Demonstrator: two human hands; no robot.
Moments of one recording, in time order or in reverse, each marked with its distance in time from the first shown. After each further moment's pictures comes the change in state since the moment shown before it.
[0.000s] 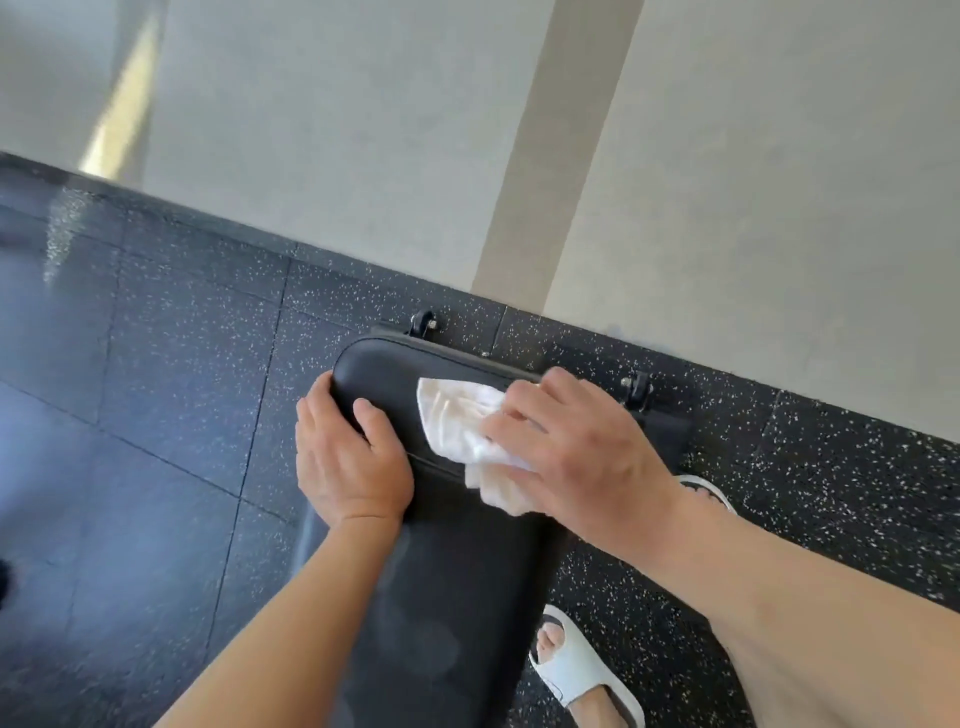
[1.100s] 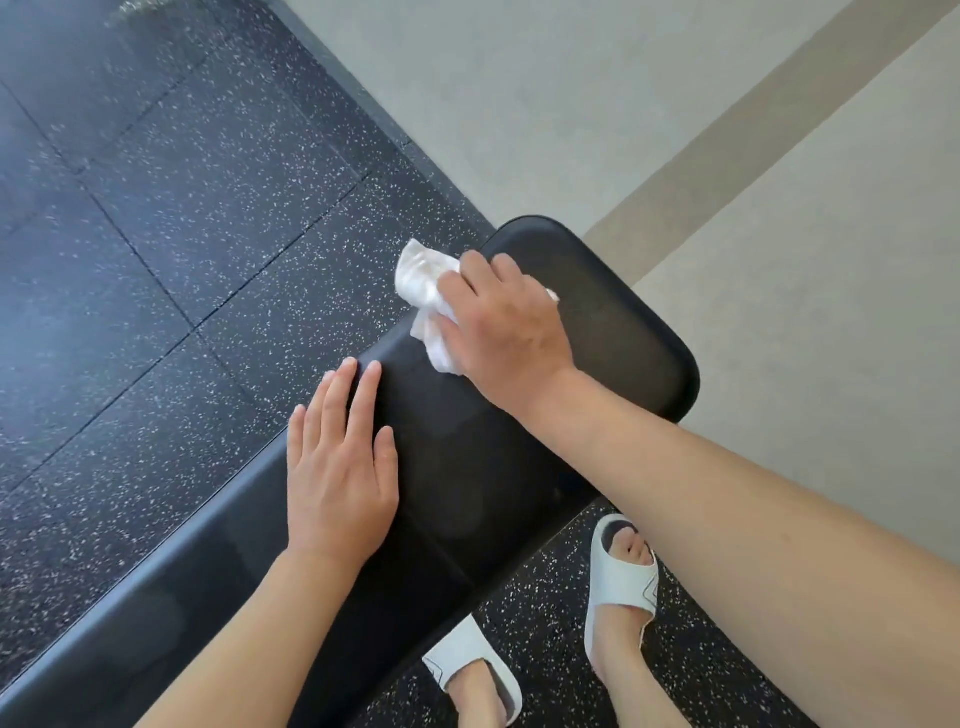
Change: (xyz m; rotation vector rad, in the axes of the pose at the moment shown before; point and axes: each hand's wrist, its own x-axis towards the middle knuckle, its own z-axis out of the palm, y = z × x) left_hand -0.129 -0.165 -0.036 0.064 -0.028 0.130; right_hand 0.083 -0.122 0.088 -0.335 -0.014 -0.277
